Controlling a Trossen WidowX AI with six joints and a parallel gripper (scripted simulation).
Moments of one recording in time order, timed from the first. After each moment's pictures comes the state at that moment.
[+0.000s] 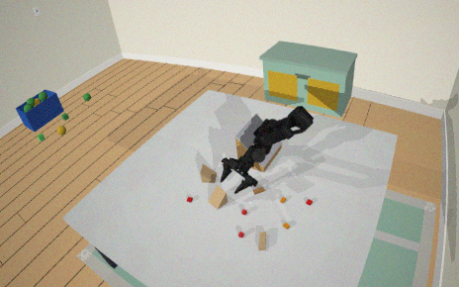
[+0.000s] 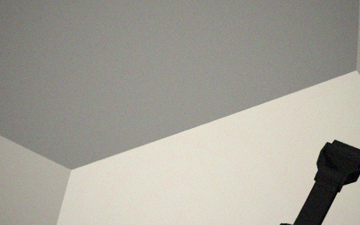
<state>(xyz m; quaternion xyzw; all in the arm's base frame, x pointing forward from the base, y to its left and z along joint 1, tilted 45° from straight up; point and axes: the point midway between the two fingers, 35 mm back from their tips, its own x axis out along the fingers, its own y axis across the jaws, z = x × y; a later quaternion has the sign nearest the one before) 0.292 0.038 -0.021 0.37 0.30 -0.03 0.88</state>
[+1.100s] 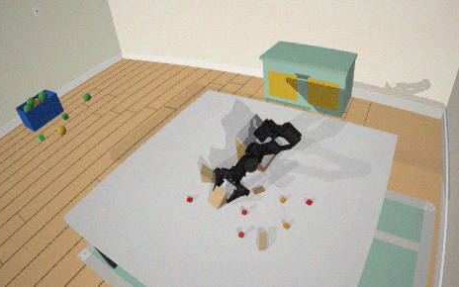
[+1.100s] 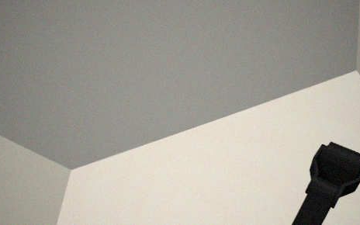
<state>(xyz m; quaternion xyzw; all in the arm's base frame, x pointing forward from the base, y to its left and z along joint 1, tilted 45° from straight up) 0.334 0.047 -0.052 0.39 0.29 -0.03 0.87</state>
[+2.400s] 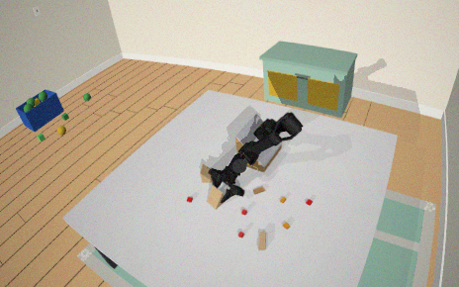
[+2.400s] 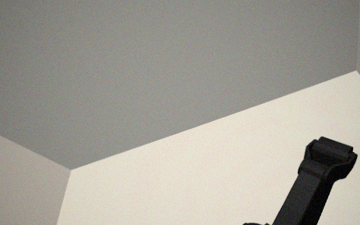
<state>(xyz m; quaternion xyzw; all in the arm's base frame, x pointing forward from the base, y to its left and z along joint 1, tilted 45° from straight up) 0.351 0.035 -0.057 0.40 0.36 0.00 0.84</state>
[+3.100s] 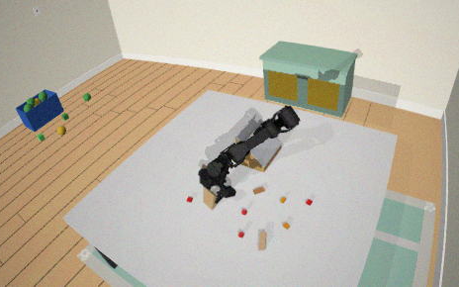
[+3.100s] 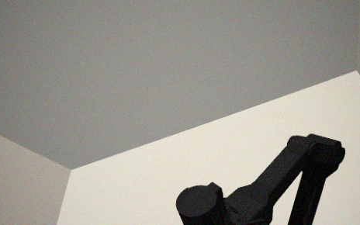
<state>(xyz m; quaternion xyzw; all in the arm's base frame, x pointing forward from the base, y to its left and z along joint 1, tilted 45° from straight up) 0.380 0.011 -0.051 0.38 0.51 0.06 0.77</state>
